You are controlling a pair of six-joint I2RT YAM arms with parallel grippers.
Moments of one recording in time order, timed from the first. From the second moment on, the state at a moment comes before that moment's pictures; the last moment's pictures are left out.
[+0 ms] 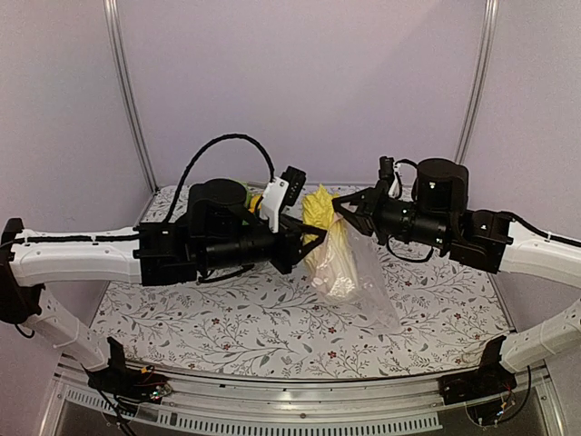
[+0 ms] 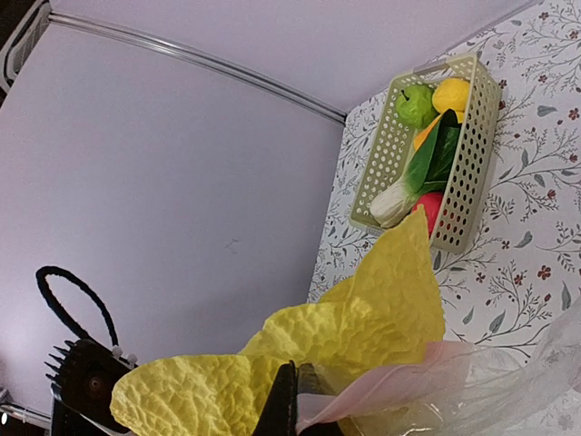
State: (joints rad) left arm -1.18 1.42 1.10 0.08 -0.10 -0.33; right arm 0.96 1.21 1.03 0.00 0.02 1.15
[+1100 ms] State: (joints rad) left arm -1.02 1.58 1.27 -0.02 0.34 -0.43; right arm 0.96 1.20 1.06 -0.06 -0.12 0.88
